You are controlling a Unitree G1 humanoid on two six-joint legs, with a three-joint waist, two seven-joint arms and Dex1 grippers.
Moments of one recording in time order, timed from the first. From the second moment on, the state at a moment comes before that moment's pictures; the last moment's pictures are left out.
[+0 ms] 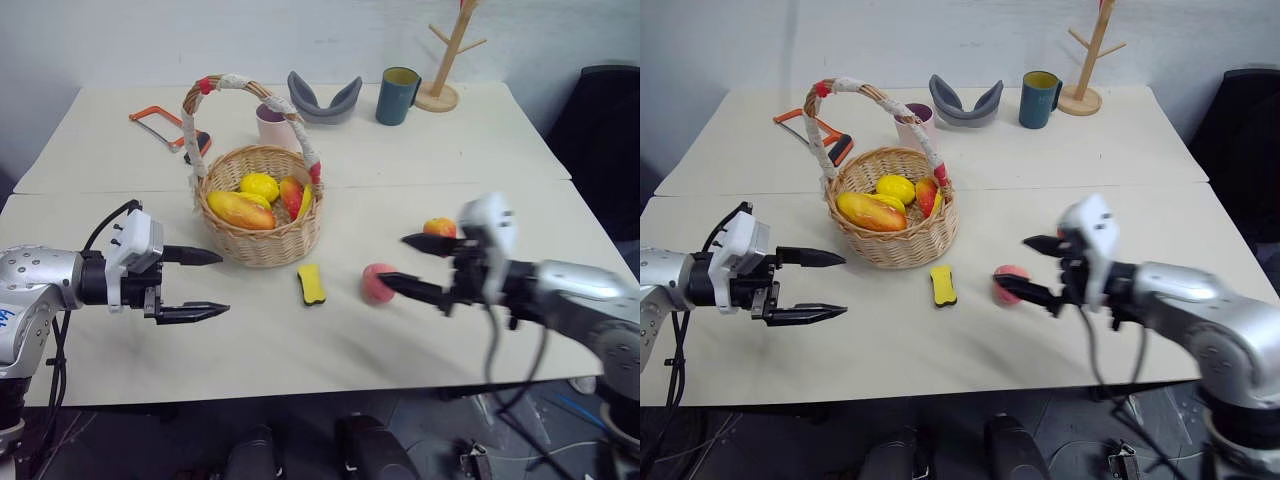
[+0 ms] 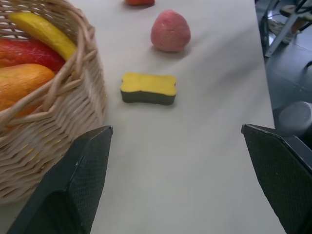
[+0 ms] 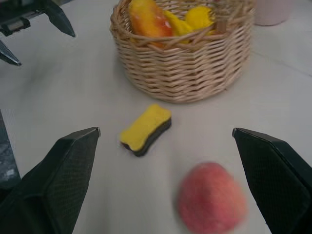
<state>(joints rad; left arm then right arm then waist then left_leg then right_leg) -0.27 1.01 0.21 -0.18 -0.57 0.50 -1.25 -0.46 -0.63 -0.10 -0.59 0.90 1.14 0.44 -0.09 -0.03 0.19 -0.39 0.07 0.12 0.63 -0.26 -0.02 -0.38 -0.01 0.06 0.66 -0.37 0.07</state>
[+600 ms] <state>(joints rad) -0.28 1.04 0.22 -0.19 -0.58 0.49 -1.32 -0.68 -0.22 0.25 -0.20 0.59 1.26 0.21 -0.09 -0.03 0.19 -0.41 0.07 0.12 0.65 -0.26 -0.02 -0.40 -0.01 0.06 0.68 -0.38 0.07</state>
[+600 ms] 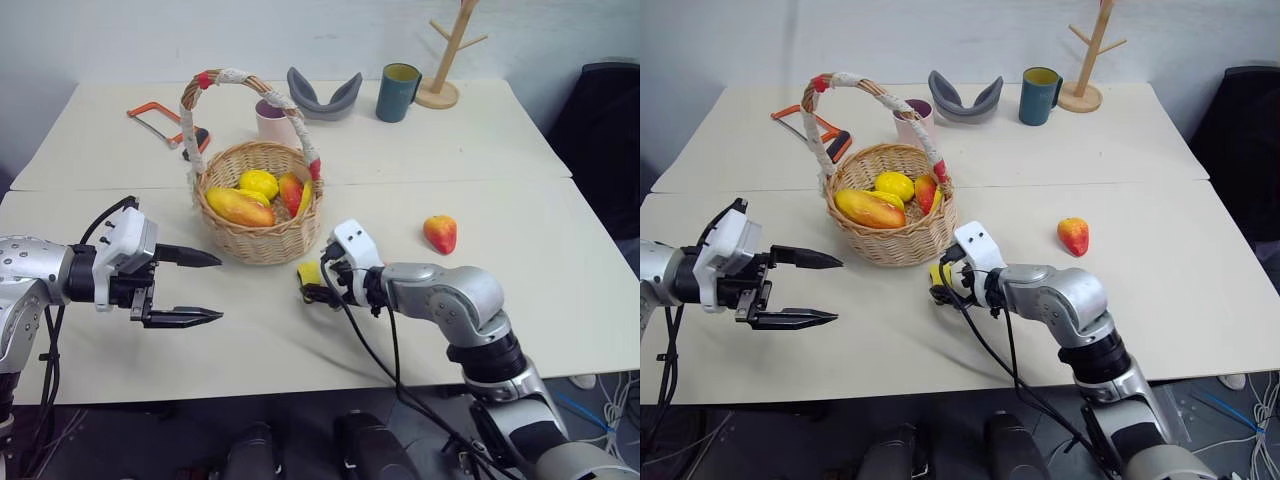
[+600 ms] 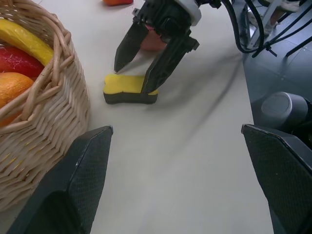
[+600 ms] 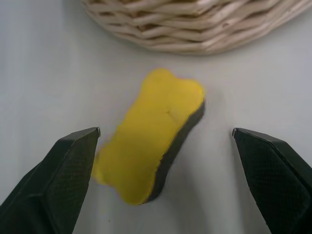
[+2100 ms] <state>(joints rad) -0.55 0.76 0.06 -0.27 -0.69 0.56 -1.19 -0.03 -0.78 -0.55 -0.40 0.50 1.07 0.53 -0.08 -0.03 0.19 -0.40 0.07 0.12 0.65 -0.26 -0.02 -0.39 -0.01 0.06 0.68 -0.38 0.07</state>
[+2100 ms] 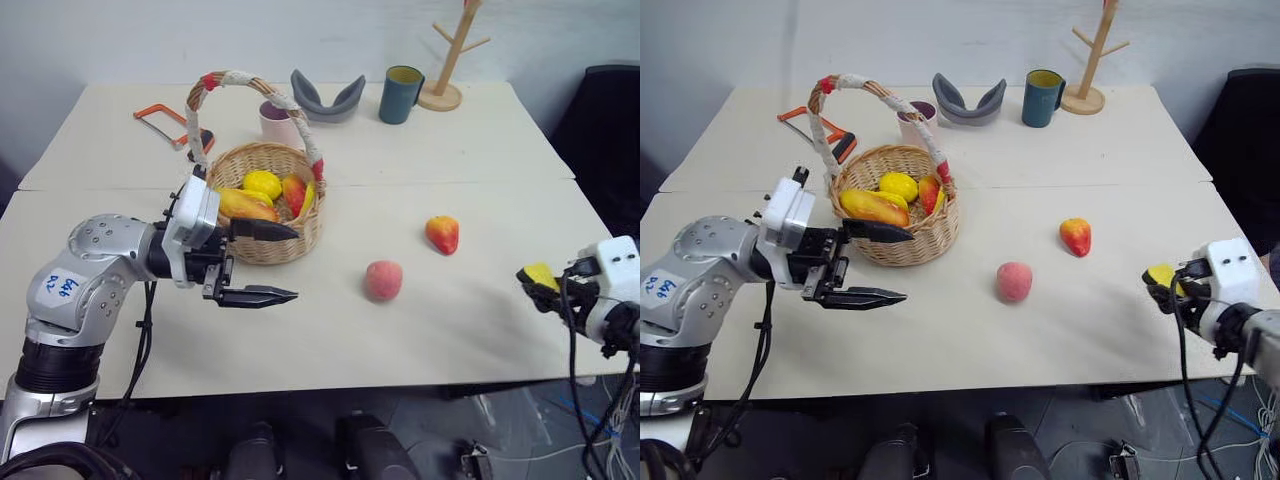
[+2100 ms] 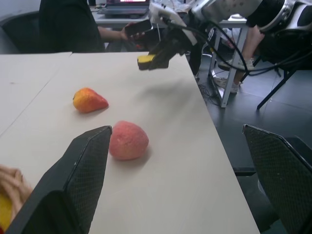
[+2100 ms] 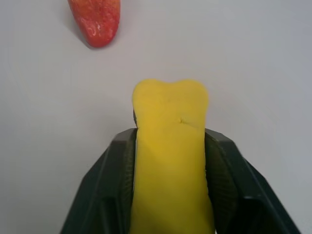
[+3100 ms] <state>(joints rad) -0.55 0.77 0.05 -0.28 -0.66 0.56 -1.15 -0.34 -0.60 0.04 -0.35 0.51 0.89 0.60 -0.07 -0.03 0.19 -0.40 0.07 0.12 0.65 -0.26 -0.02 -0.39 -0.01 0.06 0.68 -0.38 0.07</state>
